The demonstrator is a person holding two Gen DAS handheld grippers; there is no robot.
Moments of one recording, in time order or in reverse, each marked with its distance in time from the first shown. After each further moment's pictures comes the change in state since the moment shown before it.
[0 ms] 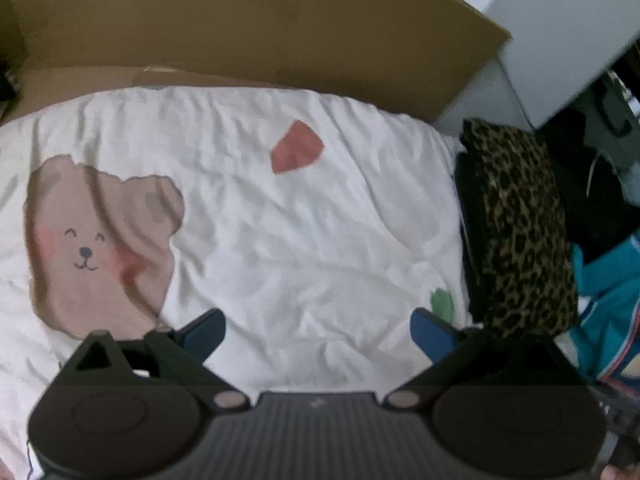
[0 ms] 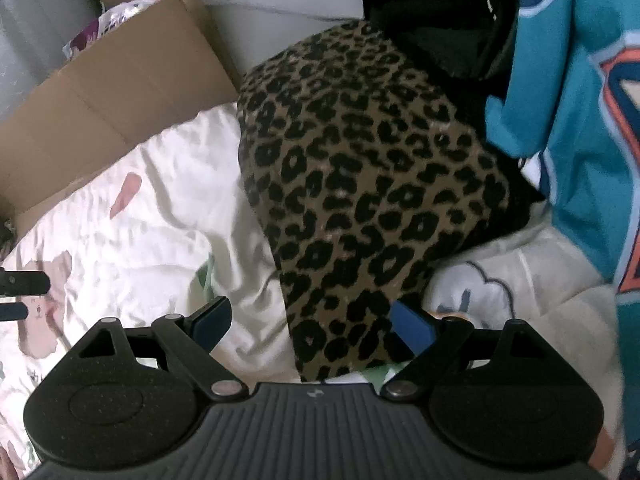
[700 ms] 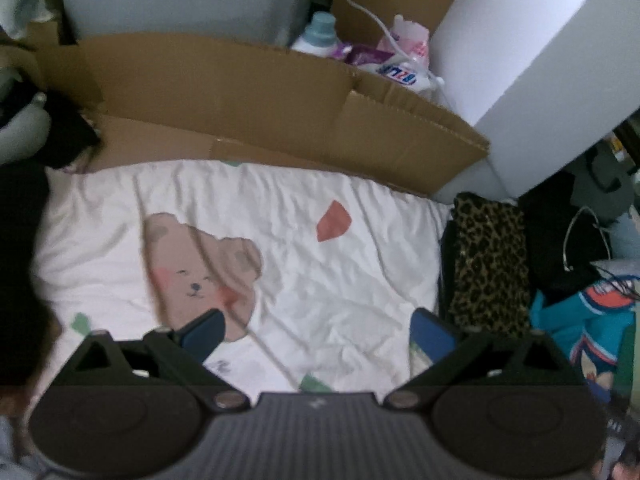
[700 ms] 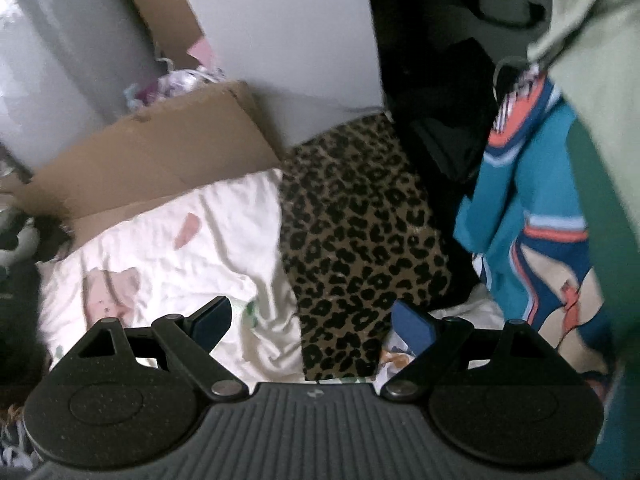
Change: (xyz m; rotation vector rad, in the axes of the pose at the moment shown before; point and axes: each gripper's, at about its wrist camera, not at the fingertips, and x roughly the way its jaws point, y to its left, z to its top) left arm -0.191 0.007 0.059 -0.041 -0.007 0.083; right arm -0.152 -0.018 0.074 -0.123 -0.001 0.100
